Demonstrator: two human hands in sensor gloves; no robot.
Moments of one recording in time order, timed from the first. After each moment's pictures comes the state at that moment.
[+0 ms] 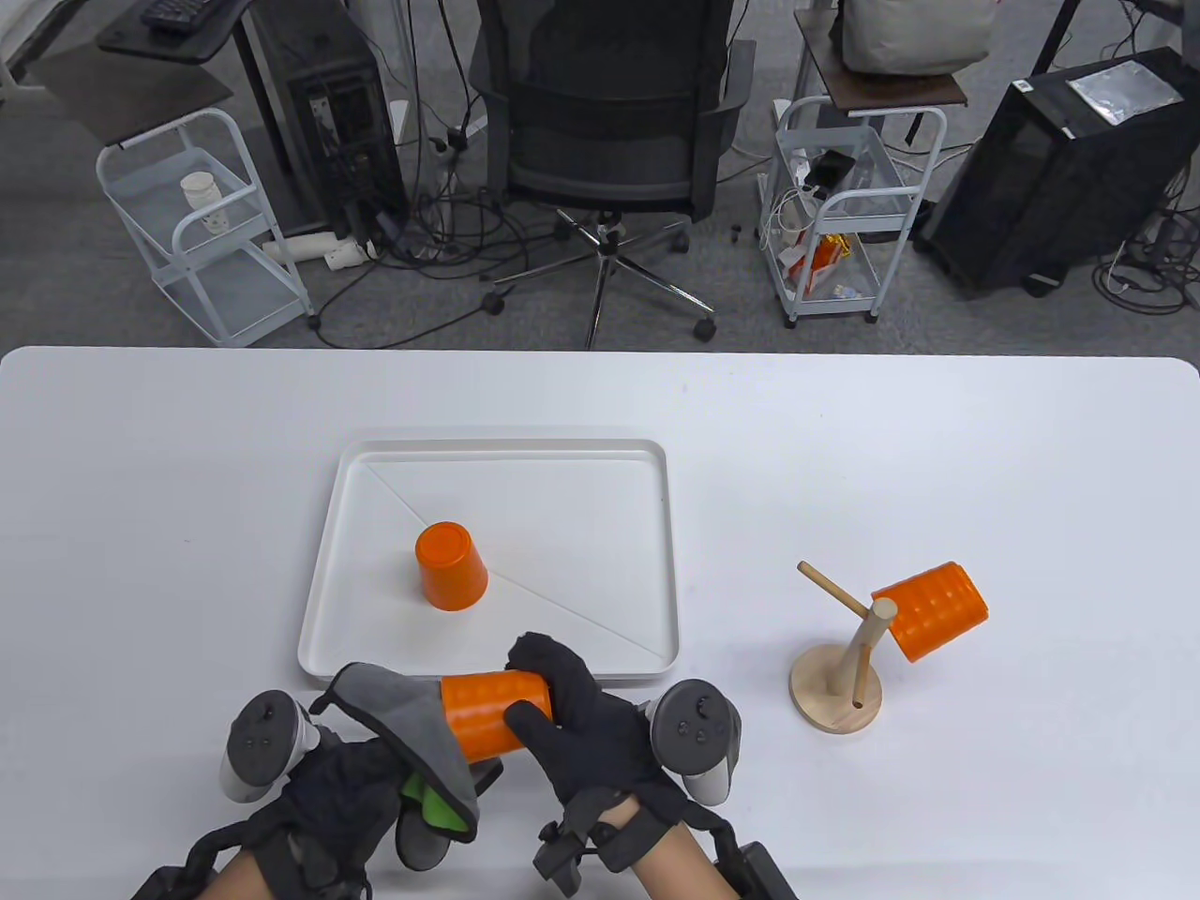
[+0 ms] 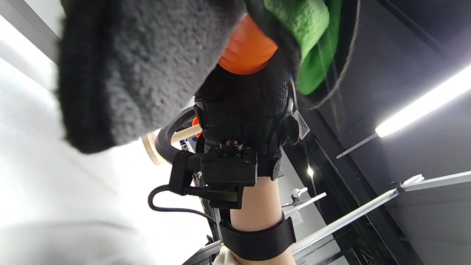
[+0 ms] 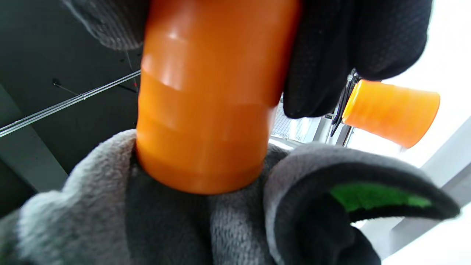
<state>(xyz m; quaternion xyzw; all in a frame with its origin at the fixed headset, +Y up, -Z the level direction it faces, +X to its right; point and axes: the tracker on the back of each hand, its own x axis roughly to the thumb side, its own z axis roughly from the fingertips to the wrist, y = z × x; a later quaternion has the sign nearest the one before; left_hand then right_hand) -0.241 -0.731 -0.227 -0.16 -0.44 0.56 0.69 0.018 -0.702 -0.246 0.28 -0.01 0.73 0.62</state>
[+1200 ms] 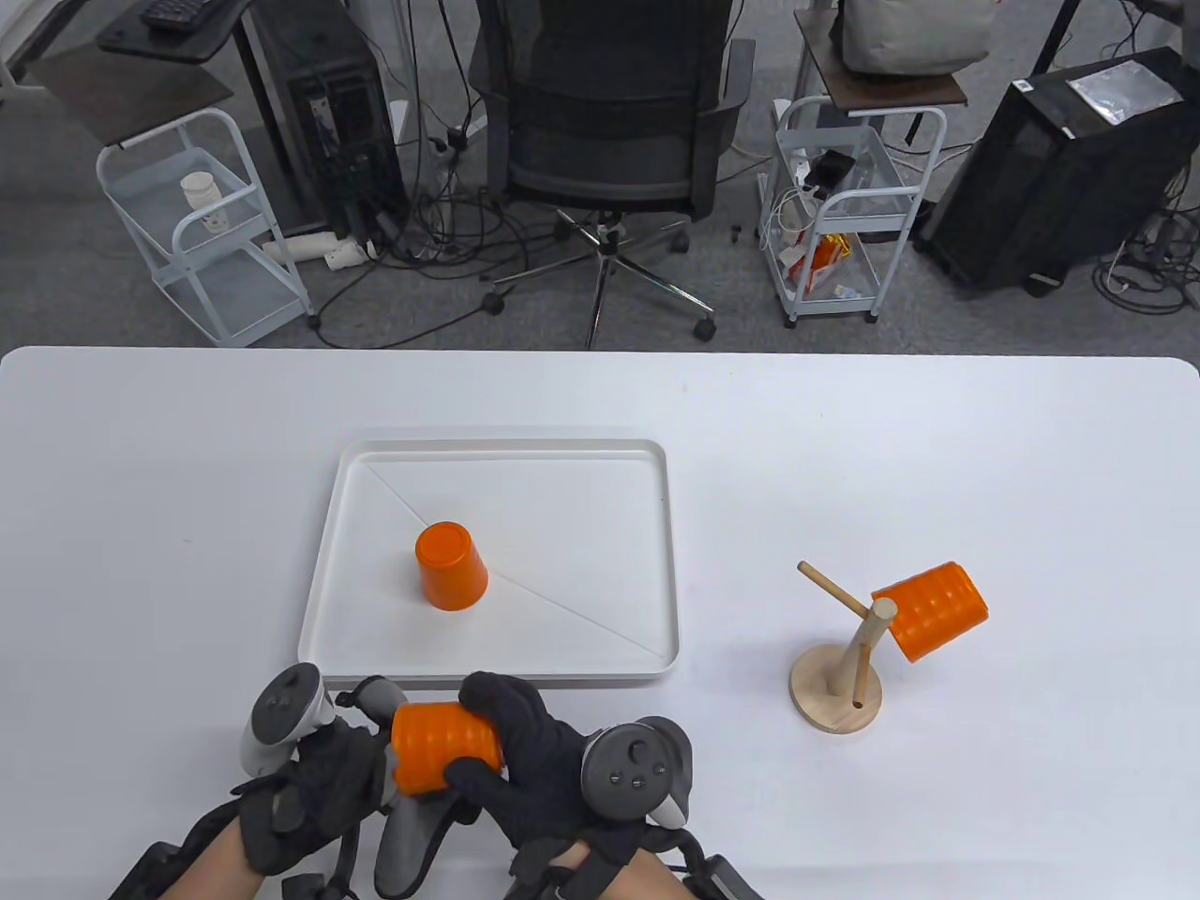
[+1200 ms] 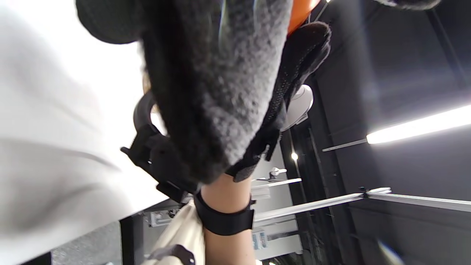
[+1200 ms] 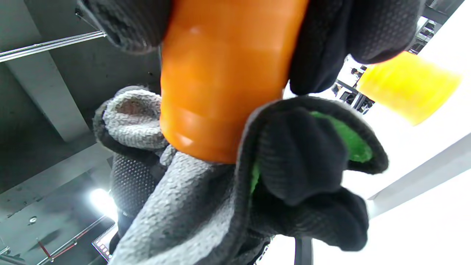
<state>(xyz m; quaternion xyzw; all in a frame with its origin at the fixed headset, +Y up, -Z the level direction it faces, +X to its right) -0.242 -0.748 -0.244 -0.28 -0.43 0.60 0.61 -0.017 -0.706 -0.224 0.34 -0.03 0.77 0.53</state>
